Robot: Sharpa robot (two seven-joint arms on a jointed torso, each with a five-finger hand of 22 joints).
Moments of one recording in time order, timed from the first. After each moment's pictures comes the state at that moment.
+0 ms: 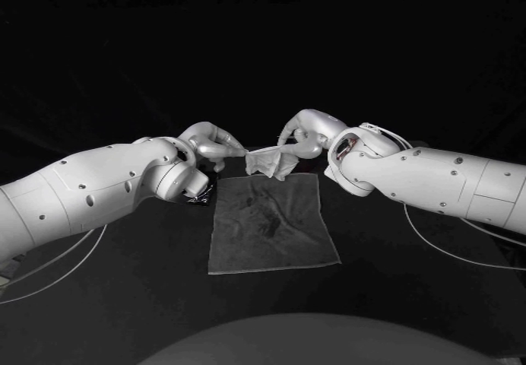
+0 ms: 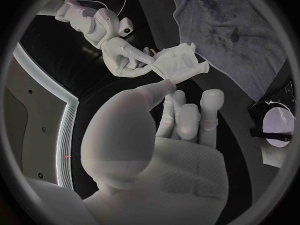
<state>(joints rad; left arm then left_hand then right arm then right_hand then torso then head) 1.24 -0.63 -0.09 1.26 -0.54 -0.26 -0.06 1.34 -0.14 0.69 -0.01 0.04 0.98 0.11 0.54 0.29 0.70 0.05 1.23 0.39 1.20 0.00 1.57 1.01 0.15 1.07 0.10 1.20 0.98 1.24 -0.63 -0.12 1.33 -1.28 -0.46 -0.08 1.26 -0.03 0.50 -0.12 0.04 1.09 0.07 0.33 0.34 1.47 0.01 1.40 1.31 1.47 -0.05 1.54 1.31 0.17 1.08 0.07 0.71 1.02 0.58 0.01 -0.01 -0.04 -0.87</state>
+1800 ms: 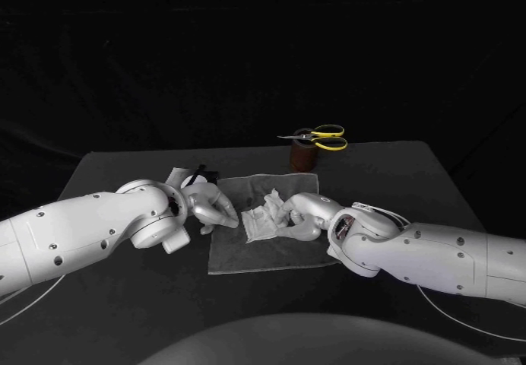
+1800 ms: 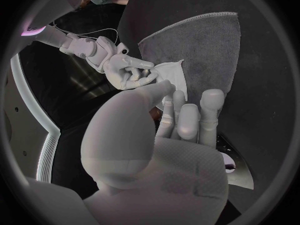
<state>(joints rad) 1.15 -0.82 -0.15 1.54 -0.78 -0.03 -0.27 1.31 -0.16 0.66 0.01 0.05 0.92 0.12 0.49 0.45 0.71 0.06 1.25 0.39 1.20 0.01 1.57 1.00 0.15 1.07 0.11 1.20 0.98 0.99 -0.75 -0.15 1.57 -1.38 -0.43 -0.15 1.17 -0.13 0.40 -0.08 0.05 0.91 0.15 0.24 0.33 1.41 0.07 1.25 1.31 1.45 0.01 1.50 1.31 0.17 1.03 0.10 0.63 0.99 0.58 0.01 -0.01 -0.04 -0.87</state>
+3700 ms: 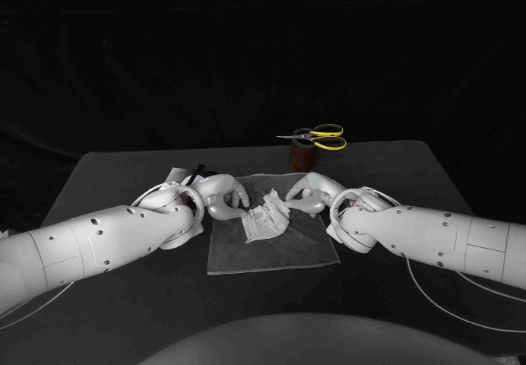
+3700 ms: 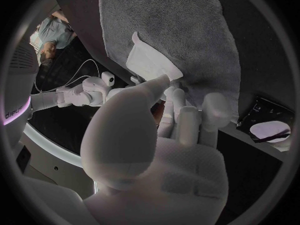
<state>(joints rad) 1.08 -0.65 -0.16 1.31 -1.29 -0.28 0.01 1.38 -0.23 0.54 0.01 0.05 0.91 0.13 0.31 0.42 0.76 0.06 1.23 0.34 1.37 0.00 1.55 1.20 0.12 1.24 0.10 1.30 1.13 1.02 -0.68 -0.13 1.39 -1.11 -0.49 -0.18 1.22 -0.07 0.38 0.00 0.06 0.97 0.14 0.22 0.28 1.46 0.05 1.42 1.31 1.46 0.00 1.54 1.31 0.16 1.14 0.10 0.69 1.04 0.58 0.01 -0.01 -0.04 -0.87</state>
